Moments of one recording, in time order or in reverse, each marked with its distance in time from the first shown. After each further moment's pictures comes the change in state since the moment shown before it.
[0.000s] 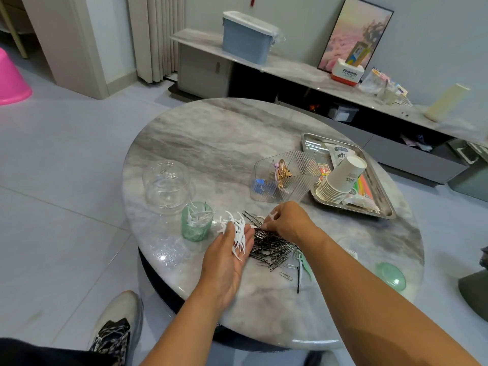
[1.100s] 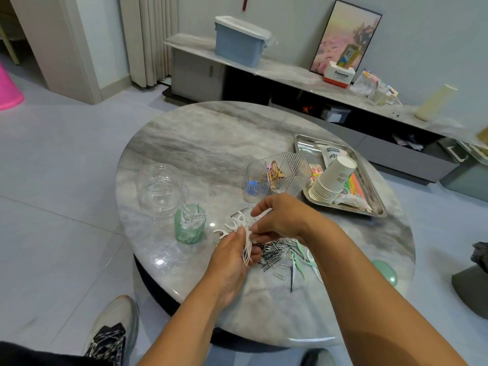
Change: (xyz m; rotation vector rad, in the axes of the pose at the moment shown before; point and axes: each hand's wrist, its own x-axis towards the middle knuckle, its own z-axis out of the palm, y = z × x) left_hand -0.012 -0.003 0.023 0.395 -0.075 -0.004; right_hand -0.049 -0.031 -0.035 0.453 -0.289 -0.017
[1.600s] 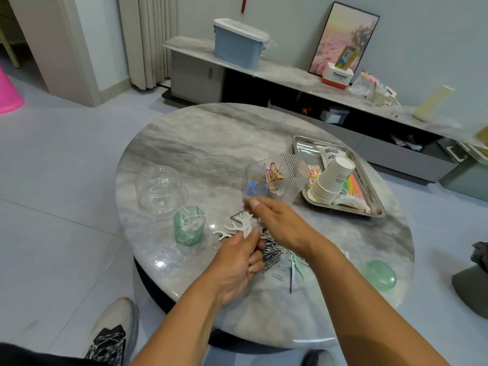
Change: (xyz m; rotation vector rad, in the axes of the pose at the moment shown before) left_hand -0.008 0.012 0.009 -0.036 -0.157 -0.124; right_hand -0.005 0.017 0.010 -0.090 0.105 -0.356
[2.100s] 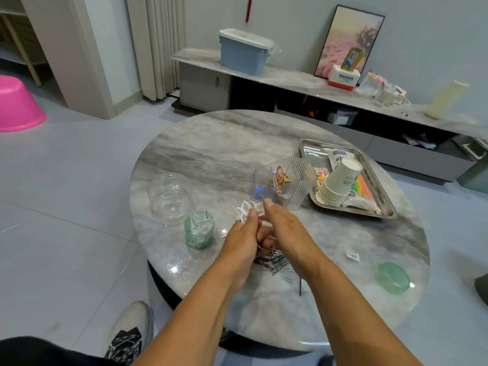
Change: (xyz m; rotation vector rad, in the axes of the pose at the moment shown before) left_hand 0.001 0.025 0.019 0.275 0.166 0.123; right_hand -0.013 0.010 0.023 0.440 0.128 0.070
